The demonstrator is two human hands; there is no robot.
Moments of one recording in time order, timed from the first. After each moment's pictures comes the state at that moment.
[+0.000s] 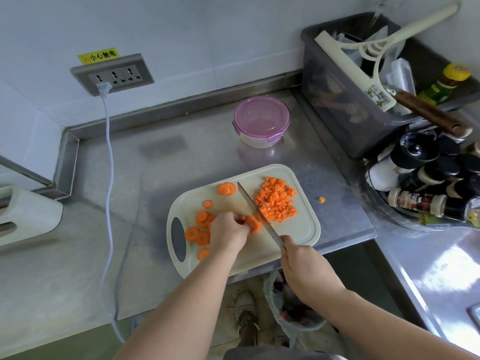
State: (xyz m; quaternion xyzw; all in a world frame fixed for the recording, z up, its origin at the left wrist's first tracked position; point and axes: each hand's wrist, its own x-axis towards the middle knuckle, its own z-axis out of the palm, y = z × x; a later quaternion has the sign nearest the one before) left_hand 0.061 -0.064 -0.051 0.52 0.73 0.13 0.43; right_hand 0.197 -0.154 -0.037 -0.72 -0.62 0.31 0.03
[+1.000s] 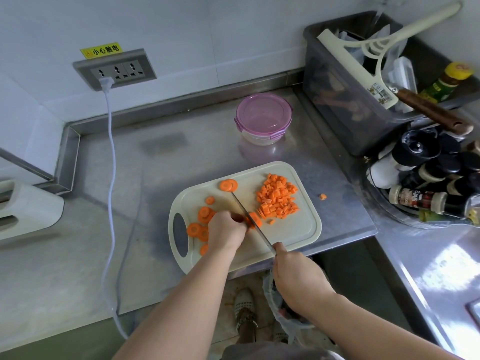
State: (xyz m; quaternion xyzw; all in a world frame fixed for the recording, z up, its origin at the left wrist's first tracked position) left_hand 0.051 -0.067 -0.056 0.51 0.74 0.13 0.42; right_hand 0.178 -0.164 -0.049 -0.71 -0.64 0.30 -0.04
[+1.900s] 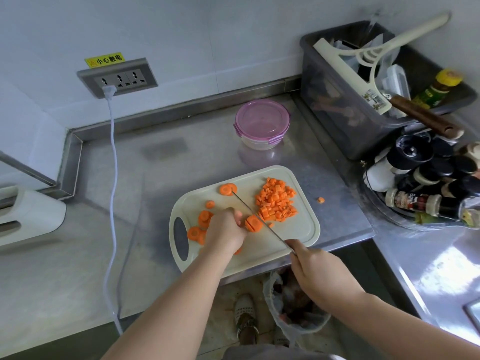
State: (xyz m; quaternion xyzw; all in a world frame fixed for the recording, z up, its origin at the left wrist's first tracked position) left_hand 0.047 -0.062 -0.047 0.61 0.70 0.06 0.36; right_hand 0.211 -0.170 -0.013 -0.69 -0.67 0.27 0.03
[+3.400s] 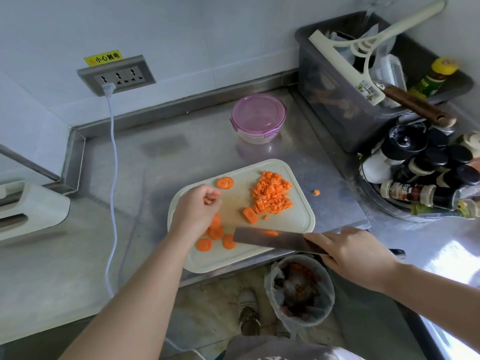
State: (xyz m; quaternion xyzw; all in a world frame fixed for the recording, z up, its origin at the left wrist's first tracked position) left_hand 0.010 -0.052 -0.018 0.63 0.66 0.22 0.35; right_hand 0.297 -0.169 -0.032 -0.52 -0.86 0.02 0.03
